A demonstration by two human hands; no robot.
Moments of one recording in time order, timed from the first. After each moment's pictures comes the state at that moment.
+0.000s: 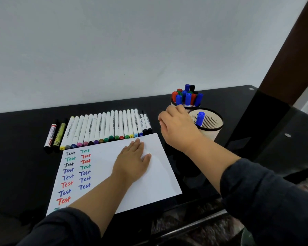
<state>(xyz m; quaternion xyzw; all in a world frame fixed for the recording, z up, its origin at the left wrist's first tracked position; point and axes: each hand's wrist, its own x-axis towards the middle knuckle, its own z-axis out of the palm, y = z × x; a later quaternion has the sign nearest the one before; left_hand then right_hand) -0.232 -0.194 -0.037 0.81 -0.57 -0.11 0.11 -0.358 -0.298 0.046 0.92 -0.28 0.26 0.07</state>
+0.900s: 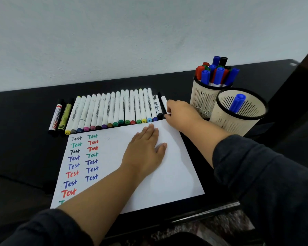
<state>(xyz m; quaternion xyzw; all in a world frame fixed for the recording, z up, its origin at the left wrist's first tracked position) -0.230 -0.196 -0.042 0.81 -0.56 -0.11 0.14 -0.295 -0.343 -0.003 0.92 -0.38 0.06 -0.08</state>
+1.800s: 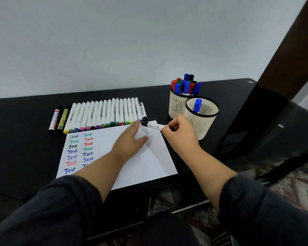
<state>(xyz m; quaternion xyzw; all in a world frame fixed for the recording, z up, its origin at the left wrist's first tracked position) -0.232 -0.186 -0.020 0.79 -0.48 -0.21 0.32 -0.381 -0.241 0.030 0.73 -0.46 0.33 -0.36</state>
